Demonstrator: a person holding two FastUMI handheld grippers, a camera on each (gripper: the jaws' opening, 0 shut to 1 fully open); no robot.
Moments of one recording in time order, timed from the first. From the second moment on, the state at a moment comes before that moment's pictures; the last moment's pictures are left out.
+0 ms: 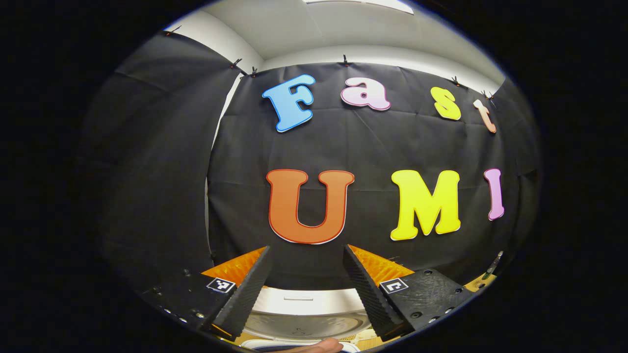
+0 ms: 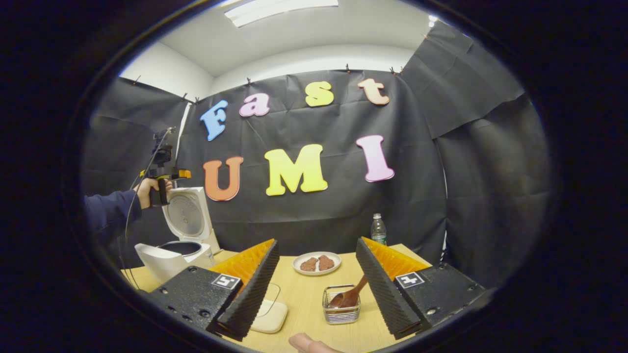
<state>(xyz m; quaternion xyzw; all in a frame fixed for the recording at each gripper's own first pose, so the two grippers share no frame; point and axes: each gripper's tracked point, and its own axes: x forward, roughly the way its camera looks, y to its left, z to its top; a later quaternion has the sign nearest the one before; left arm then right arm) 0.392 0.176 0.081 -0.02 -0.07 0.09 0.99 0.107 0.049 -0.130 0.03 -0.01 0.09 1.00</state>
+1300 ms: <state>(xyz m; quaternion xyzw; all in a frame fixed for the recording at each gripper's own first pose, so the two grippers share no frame) 0.293 0.147 -0.033 0.02 0.10 0.10 0.99 -0.002 0.047 -0.143 0.03 0.03 0.09 0.99</state>
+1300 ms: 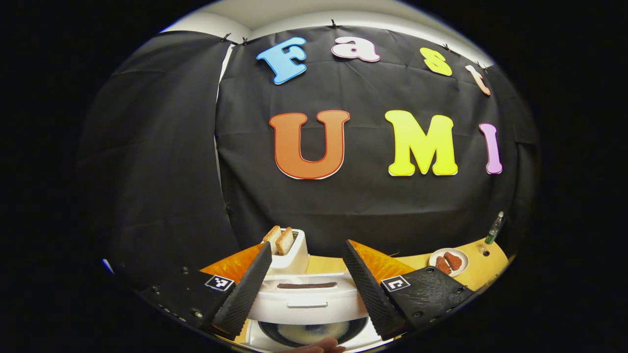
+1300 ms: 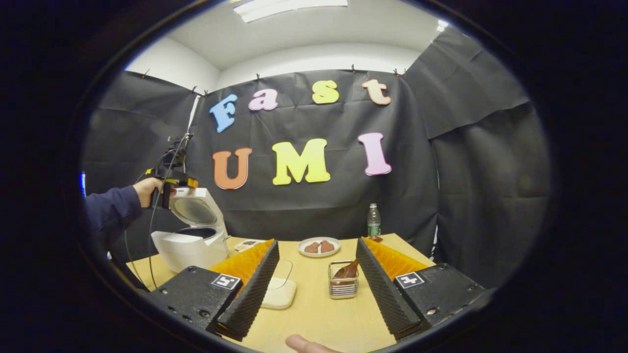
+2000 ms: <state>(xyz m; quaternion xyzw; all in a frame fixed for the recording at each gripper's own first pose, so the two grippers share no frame) 0.228 0.132 -0.138 0.00 0.20 0.10 0.97 -0.045 0.038 -0.153 0.02 0.04 0.12 0.99</state>
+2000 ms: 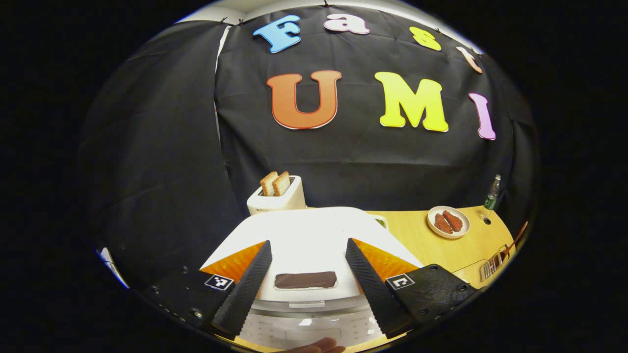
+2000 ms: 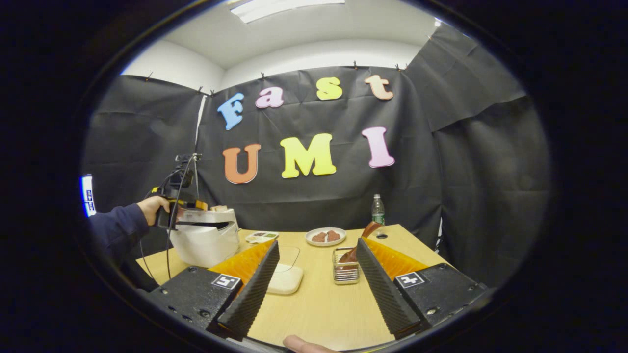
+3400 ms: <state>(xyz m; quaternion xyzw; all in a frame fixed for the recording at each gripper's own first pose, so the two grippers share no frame) 0.197 0.126 -0.173 -0.01 0.20 0.11 0.97 -0.084 0.021 -0.153 0.05 0.06 0.12 0.99</state>
